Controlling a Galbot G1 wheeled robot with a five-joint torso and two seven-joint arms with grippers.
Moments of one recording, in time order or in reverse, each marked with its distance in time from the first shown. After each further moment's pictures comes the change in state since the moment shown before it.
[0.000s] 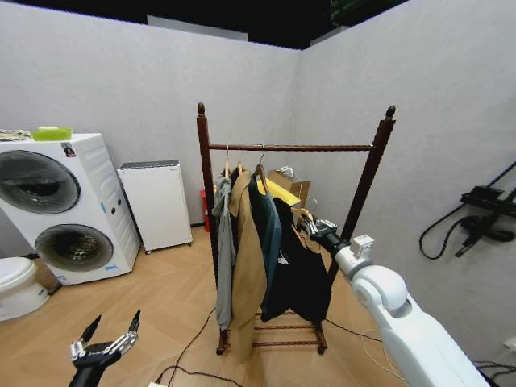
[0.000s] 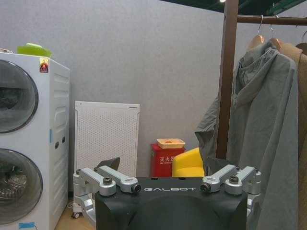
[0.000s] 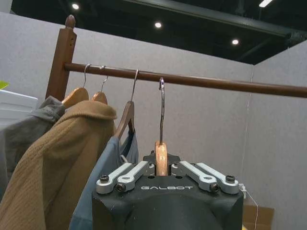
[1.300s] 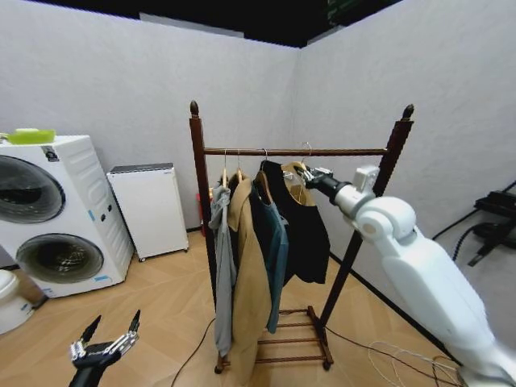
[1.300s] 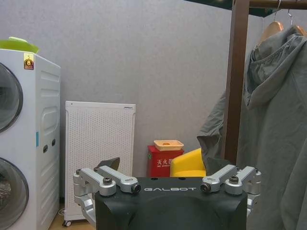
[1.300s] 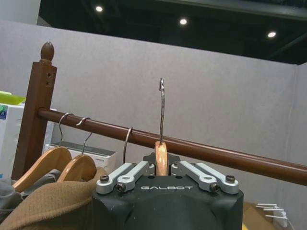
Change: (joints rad) left arm 0.000 0.000 0.000 0.000 0.000 0.000 0.000; right arm 0.697 -0.132 -0.338 -0.229 0.376 -0.234 0.032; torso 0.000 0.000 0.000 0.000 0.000
